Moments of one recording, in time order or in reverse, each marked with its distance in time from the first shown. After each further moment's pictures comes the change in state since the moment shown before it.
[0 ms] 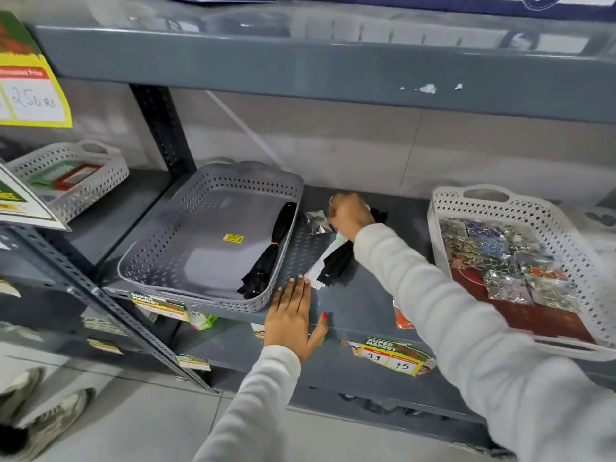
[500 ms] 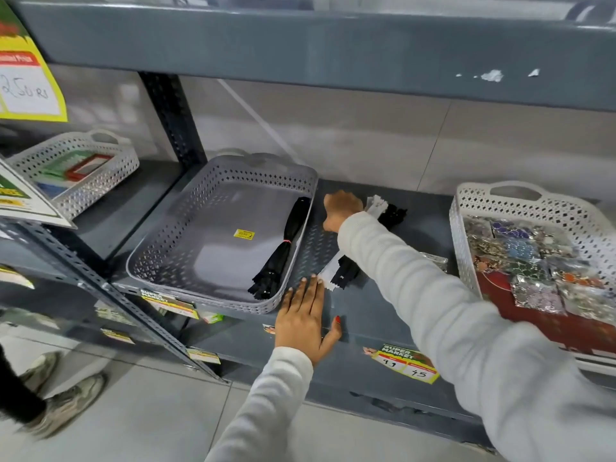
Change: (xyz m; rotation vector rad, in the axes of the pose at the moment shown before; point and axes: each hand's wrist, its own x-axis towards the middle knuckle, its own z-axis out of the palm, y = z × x) left_hand 0.003 -0.005 0.004 -0.025 -0.053 0.006; right_hand 0.034 -0.029 0.027 -0.332 -0.160 -0.013
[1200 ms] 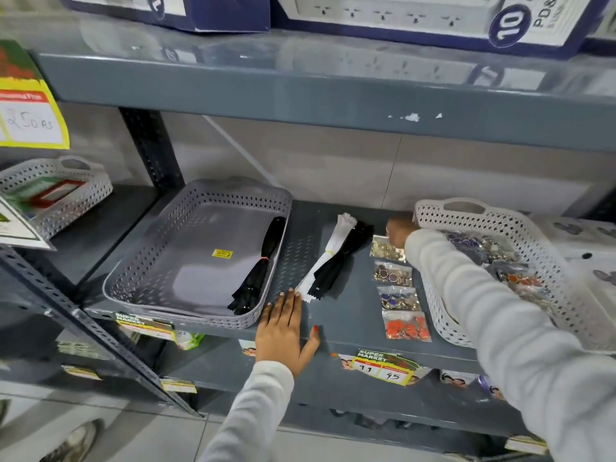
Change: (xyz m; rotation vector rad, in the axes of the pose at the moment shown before) left_hand -0.003 0.001 -0.001 -0.007 0.071 -0.001; right_hand -0.044 0.150 0.000 0.203 -0.070 0.349
